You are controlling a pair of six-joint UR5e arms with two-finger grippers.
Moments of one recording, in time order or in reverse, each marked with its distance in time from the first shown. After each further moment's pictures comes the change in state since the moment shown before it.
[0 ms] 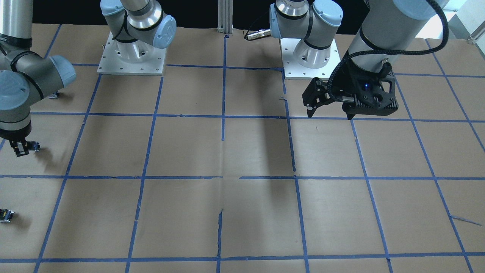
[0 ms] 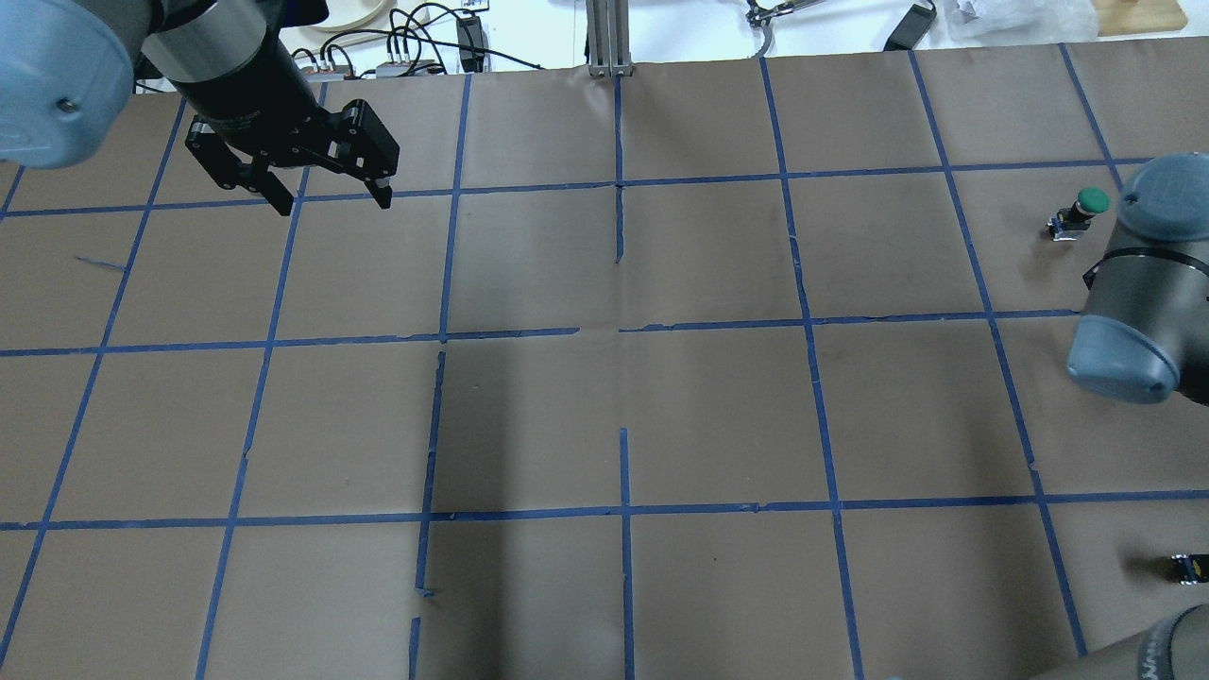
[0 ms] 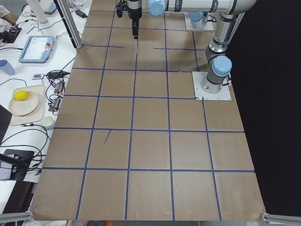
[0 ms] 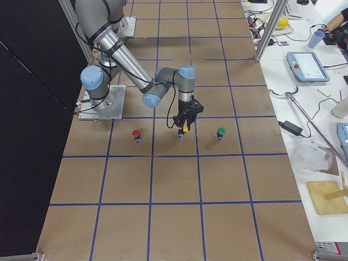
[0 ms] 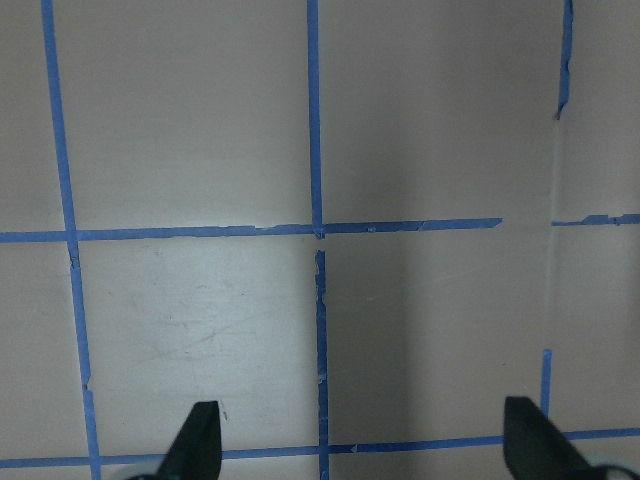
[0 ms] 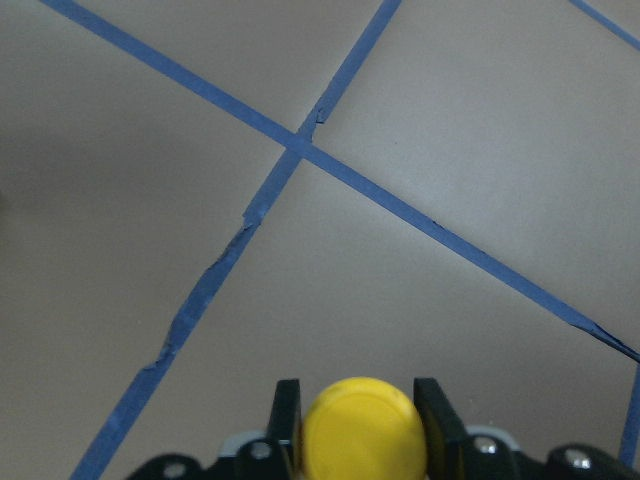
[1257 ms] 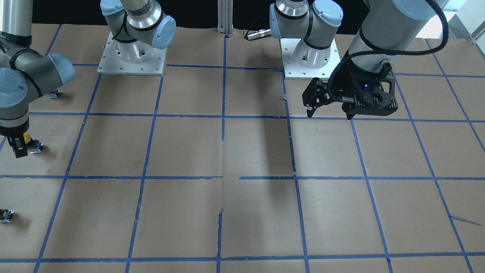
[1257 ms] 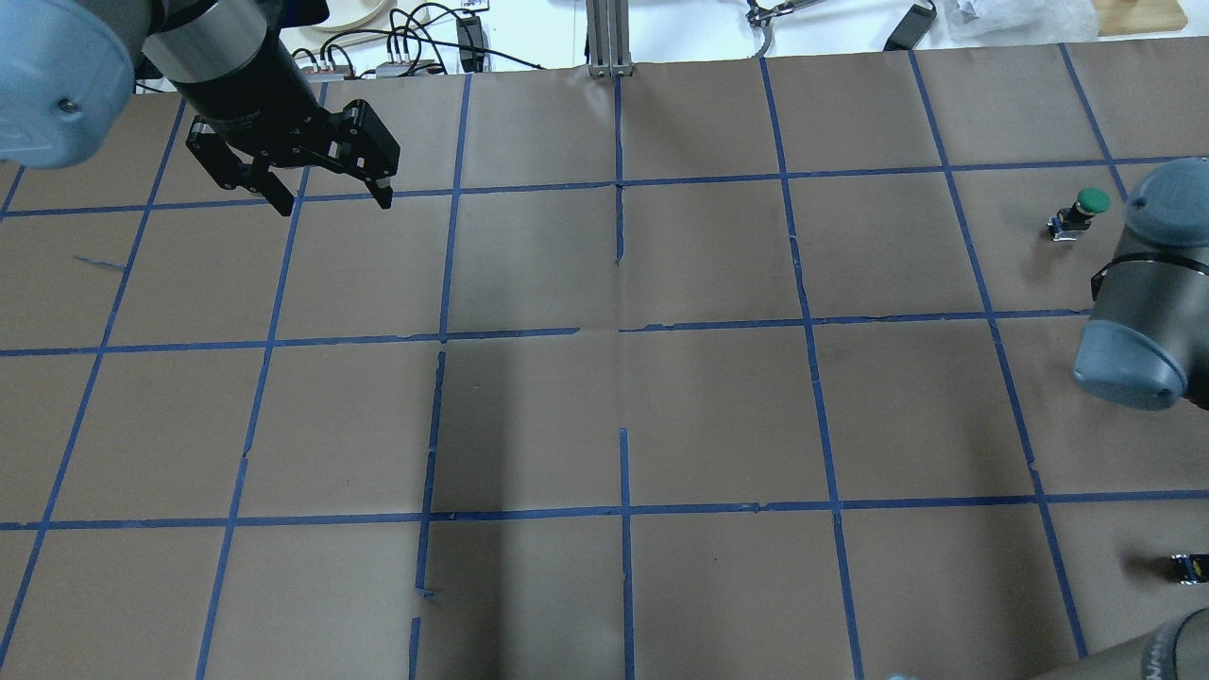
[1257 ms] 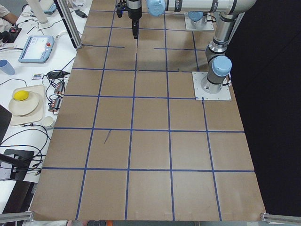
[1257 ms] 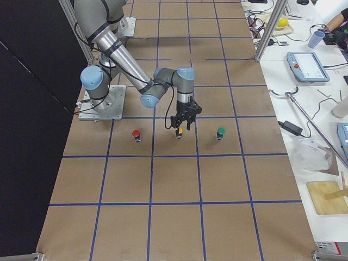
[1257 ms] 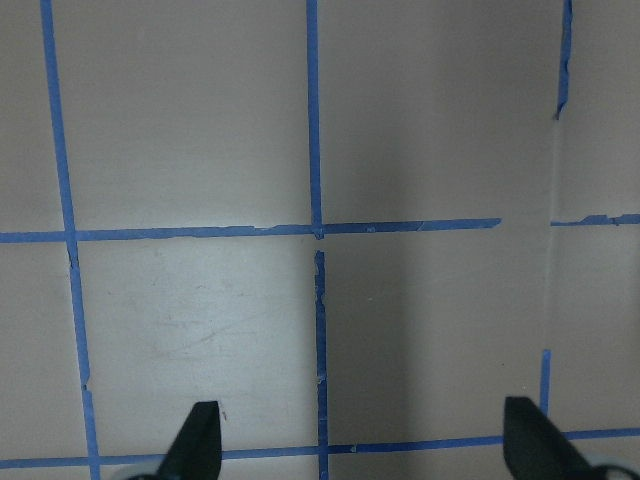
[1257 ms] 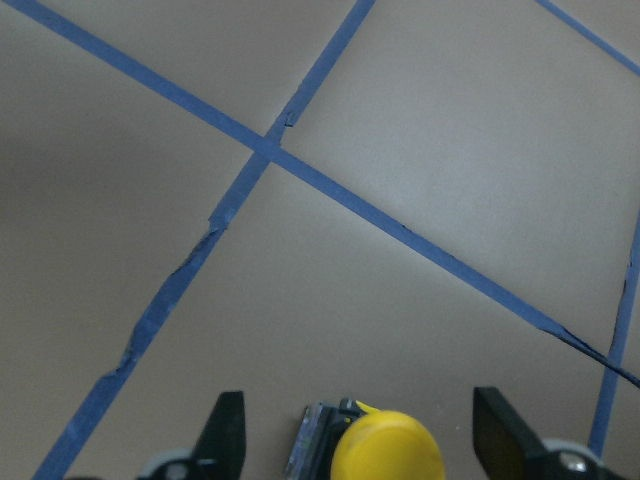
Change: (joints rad) left arm 0.000 0.000 -0.001 0.000 -0.001 0.000; right arm -0.016 -0.023 0.011 0.002 -0.021 -0.030
